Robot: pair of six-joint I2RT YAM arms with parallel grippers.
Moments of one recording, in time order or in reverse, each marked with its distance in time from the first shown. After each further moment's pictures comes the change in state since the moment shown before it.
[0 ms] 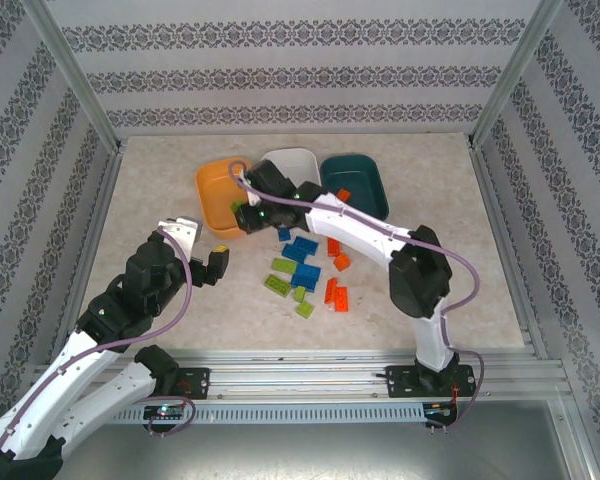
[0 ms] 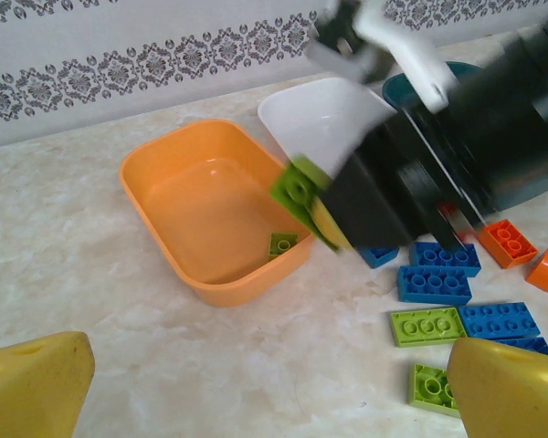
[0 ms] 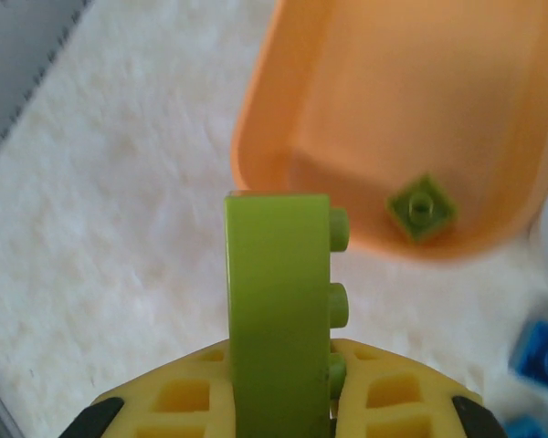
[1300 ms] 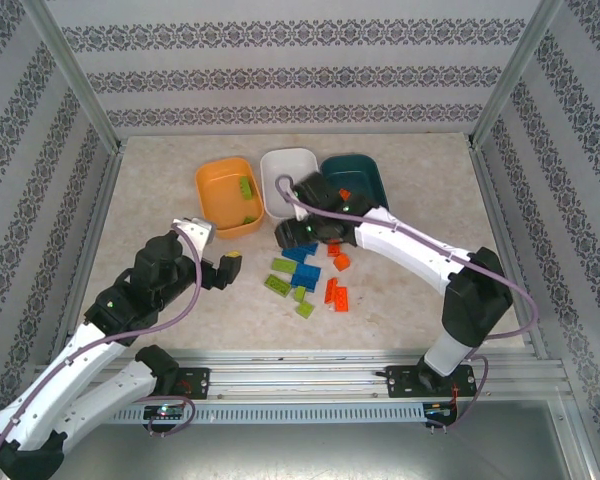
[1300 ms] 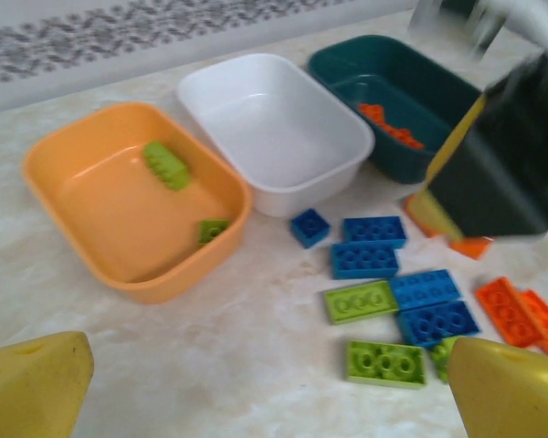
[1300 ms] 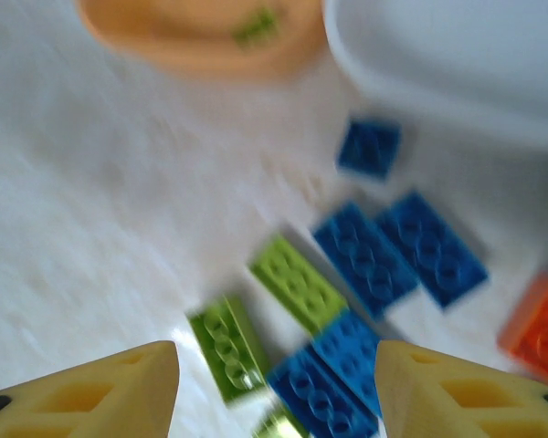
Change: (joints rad) left arm 0.002 0.063 -0.002 0.026 0.202 0.001; right arm -0.063 -0.381 -0.492 -0.100 0.042 -0.065
